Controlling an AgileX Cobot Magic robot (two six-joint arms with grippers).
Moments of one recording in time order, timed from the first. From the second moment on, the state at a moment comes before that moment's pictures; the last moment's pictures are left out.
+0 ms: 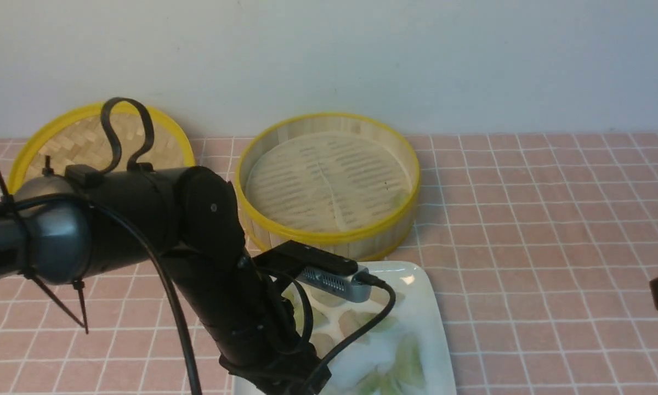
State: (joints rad) right arm 0.06 0.91 -0.94 0.41 1.25 -0.18; left arm -0.55 1.69 -1.02 -0.46 0.96 0.31
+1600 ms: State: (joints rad) right arm 0.45 2.41 -2.26 0.03 1.24 -0.36; left arm -0.55 0.69 -1.01 0.05 1.20 -0.23
